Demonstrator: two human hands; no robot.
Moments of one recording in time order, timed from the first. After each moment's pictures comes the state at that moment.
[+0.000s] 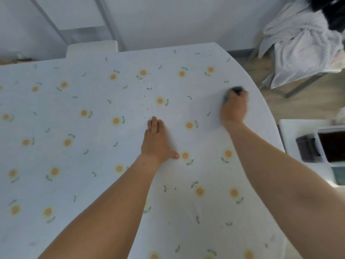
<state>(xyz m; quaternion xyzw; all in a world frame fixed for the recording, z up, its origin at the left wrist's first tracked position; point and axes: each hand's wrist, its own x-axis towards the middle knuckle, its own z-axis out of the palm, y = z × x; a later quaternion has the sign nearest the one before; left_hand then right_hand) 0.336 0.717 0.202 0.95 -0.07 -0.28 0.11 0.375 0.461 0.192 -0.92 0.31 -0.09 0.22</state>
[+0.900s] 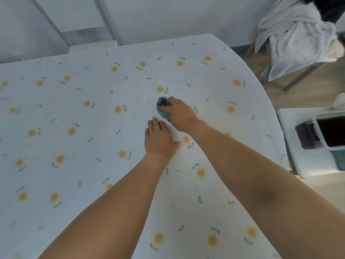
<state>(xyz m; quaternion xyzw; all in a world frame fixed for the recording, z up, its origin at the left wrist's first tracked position) 0.286 0.714 0.204 0.97 -0.08 -0.22 0.01 0.347 0.595 0.191 -0.97 -0.13 0.09 0.16</state>
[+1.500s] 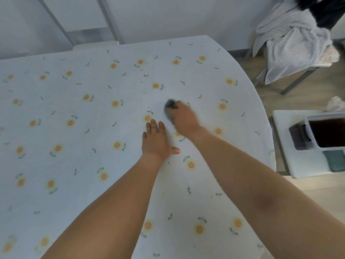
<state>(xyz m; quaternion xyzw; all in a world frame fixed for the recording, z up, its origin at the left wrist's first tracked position) 0.250 0.708 0.203 0.96 -0.05 -0.26 0.06 0.298 0.575 0.196 -0.98 0.00 0.07 0.19</state>
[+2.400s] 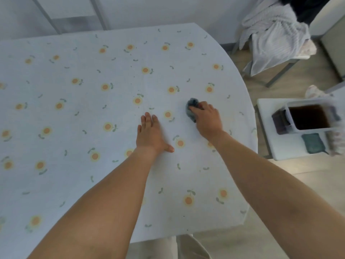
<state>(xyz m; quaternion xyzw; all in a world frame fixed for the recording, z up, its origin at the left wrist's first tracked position) 0.197 0.710 0.202 0.96 -0.05 -0.27 0.10 0.192 0.491 0.182 -0.99 0.03 0.00 0.13</state>
